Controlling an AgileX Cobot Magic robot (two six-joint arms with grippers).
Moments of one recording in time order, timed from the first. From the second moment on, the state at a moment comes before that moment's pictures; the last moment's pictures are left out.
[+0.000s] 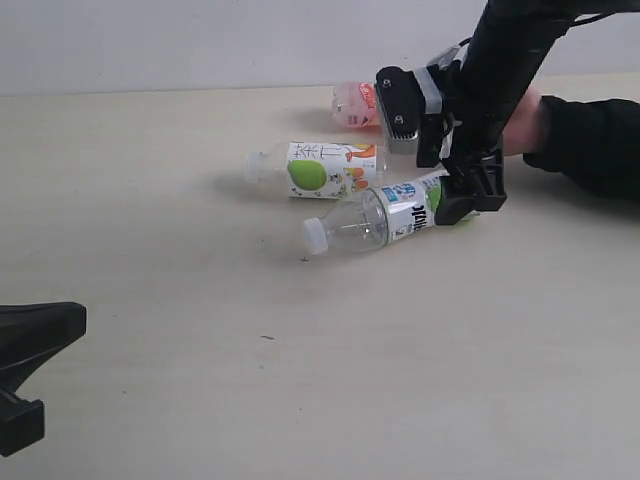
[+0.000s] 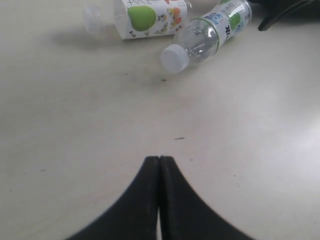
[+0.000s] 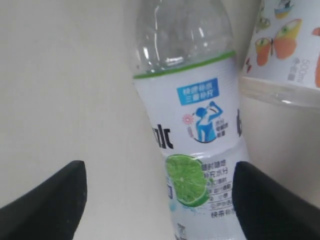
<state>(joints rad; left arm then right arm) -0.70 0.71 -0.18 -0.08 0.09 -0.14 0.47 1.97 -1.45 0.14 1.01 -1.38</state>
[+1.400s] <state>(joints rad) -0.70 0.71 -0.18 -0.08 0.10 -0.14 0.47 2.13 -1.45 0.10 0.86 -1.49</state>
